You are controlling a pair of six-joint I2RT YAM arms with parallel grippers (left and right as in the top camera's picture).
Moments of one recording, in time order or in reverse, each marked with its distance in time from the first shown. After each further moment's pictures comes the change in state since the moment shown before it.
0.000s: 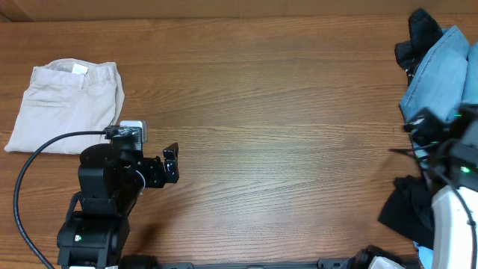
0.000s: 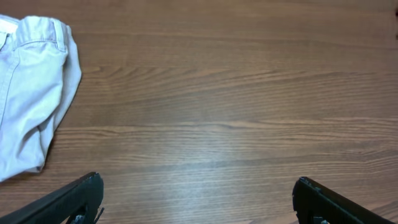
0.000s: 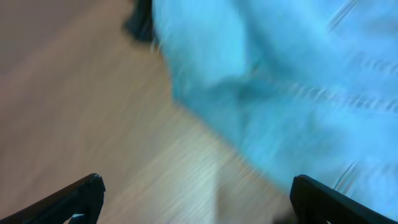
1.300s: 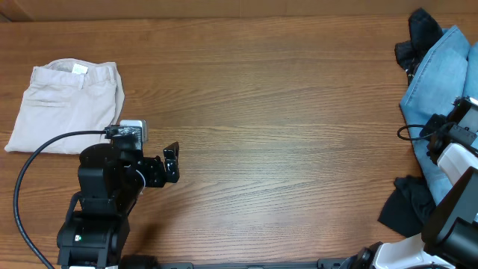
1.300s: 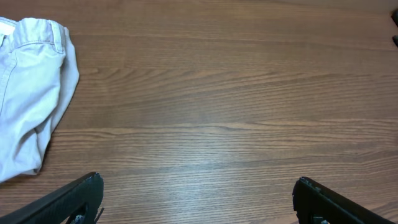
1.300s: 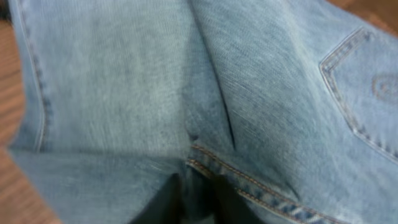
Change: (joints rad) left arm 0.000 0.000 0.000 0.005 0.007 -0.003; right arm -0.095 0.571 0.017 0.483 0.136 -0.330
